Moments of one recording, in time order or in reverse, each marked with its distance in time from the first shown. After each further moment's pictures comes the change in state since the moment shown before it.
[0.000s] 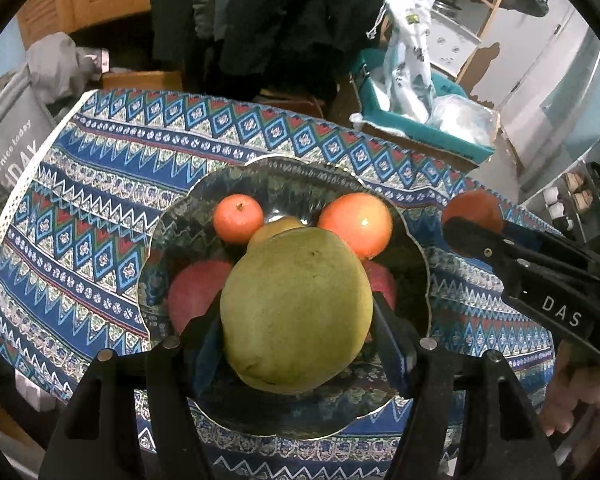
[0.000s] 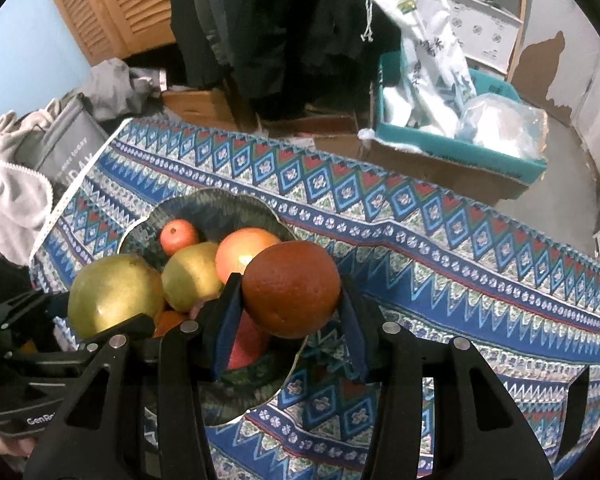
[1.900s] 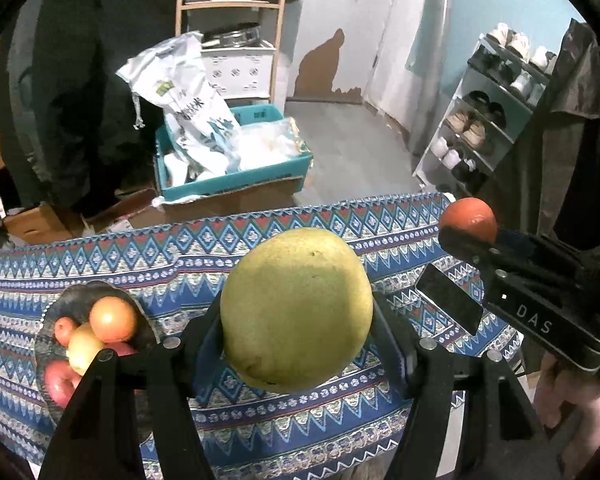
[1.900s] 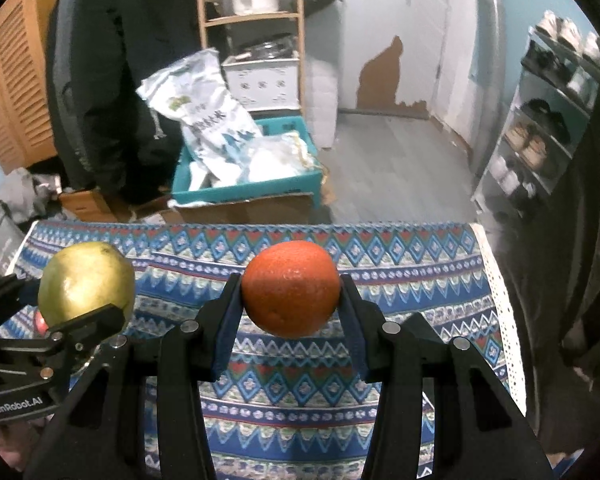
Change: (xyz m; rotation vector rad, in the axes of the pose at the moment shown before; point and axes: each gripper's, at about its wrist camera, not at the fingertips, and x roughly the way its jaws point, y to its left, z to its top) left arm -0.077 -0.247 -0.015 0.401 -0.154 -0.211; right arm -0.195 -0.174 -0.092 0.255 -0.270 -0.330
